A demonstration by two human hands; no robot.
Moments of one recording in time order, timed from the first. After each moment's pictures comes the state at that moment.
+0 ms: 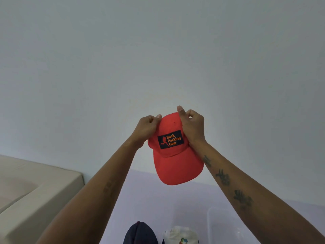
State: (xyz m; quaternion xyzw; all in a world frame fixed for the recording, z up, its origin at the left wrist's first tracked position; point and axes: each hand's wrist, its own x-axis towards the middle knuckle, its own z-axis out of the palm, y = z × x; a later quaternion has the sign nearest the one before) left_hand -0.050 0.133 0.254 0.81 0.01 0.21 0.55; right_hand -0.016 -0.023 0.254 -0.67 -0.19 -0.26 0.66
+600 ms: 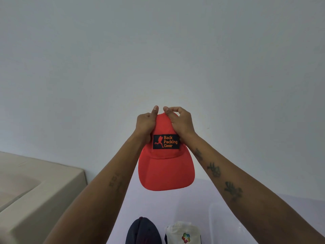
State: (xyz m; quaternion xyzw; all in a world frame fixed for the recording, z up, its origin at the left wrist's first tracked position) left_hand -0.051 0.120 0.263 0.71 0.06 0.24 0.66; right_hand -0.018 0.006 0.259 -0.70 -0.20 -0.14 0.68
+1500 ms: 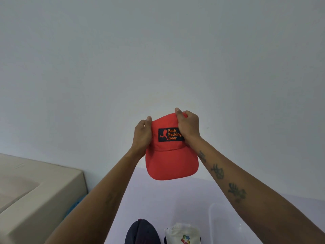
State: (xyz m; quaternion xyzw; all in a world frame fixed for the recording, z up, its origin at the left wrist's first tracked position) left_hand -0.054 0.127 0.221 0.75 0.05 0.27 0.61; right_hand 0.004 -0.003 0.242 -0.72 -0.12 -0.20 0.66
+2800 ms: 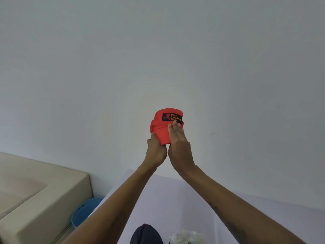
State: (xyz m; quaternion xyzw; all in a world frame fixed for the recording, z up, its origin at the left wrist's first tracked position) left_hand -0.064 0.113 0.193 0.81 0.03 0.25 0.53; right_hand -0.046 0.024 0.192 -0.83 -0.29 -0.37 0.31
